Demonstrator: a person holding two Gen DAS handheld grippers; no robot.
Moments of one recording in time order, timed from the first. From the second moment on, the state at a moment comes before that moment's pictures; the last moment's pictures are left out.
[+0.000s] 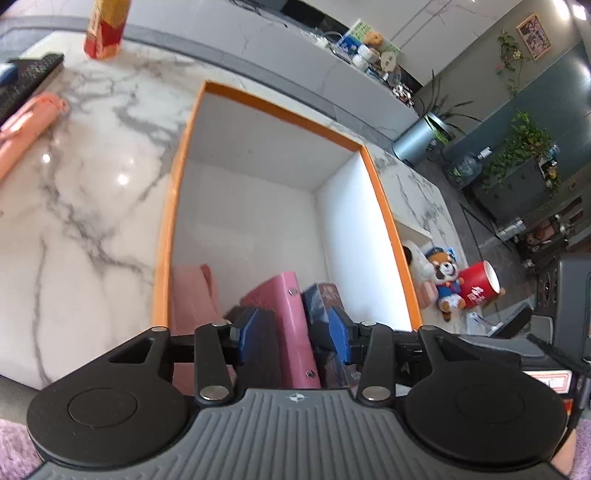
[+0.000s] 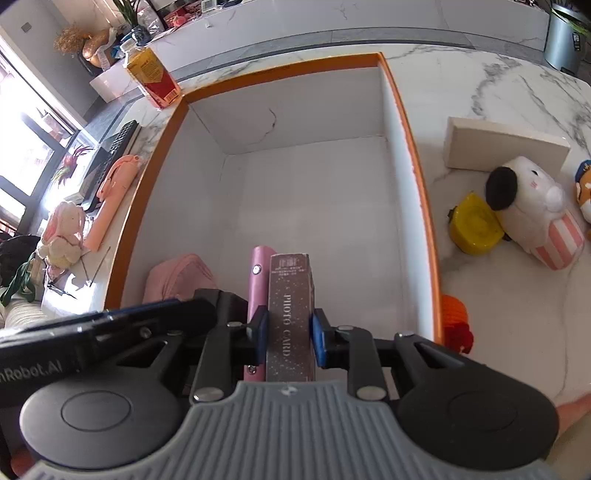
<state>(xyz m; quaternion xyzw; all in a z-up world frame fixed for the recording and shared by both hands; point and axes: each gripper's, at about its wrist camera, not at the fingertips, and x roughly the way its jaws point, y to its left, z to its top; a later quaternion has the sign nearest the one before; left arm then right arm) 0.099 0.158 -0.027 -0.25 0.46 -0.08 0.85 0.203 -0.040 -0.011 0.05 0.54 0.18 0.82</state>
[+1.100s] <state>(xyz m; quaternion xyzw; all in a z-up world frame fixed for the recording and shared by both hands) 0.102 0.161 -0.035 -0.25 0.43 -0.09 0.86 0.205 -0.046 -0.039 0.09 0.59 0.19 0.78</state>
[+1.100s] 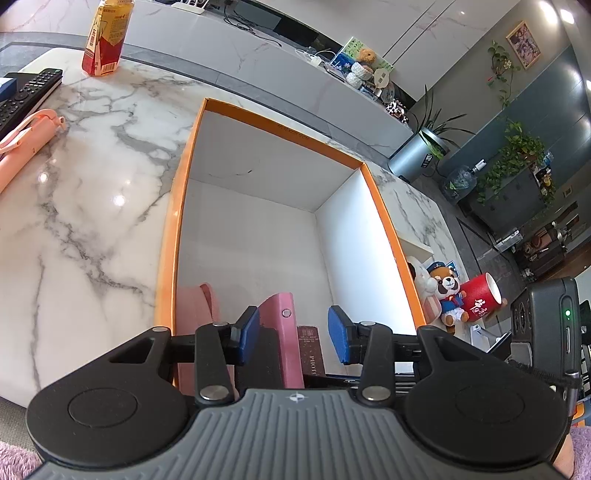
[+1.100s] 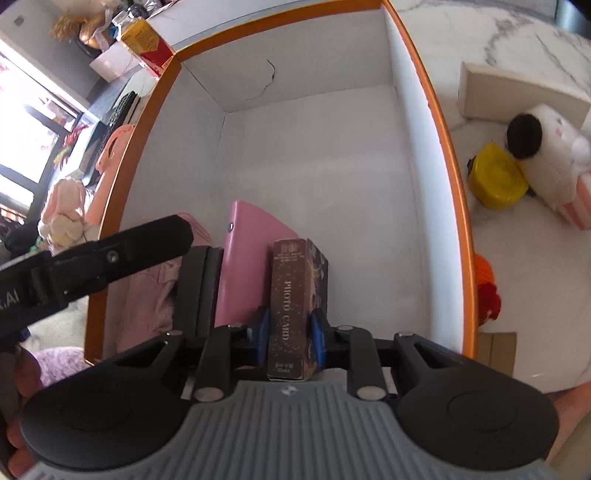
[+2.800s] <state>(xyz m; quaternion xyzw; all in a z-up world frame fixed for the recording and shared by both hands) 0.087 0.005 -0.005 -0.08 0.46 -0.17 0.87 0.131 -0.152 -0.025 0.00 0.50 0.21 0.84</state>
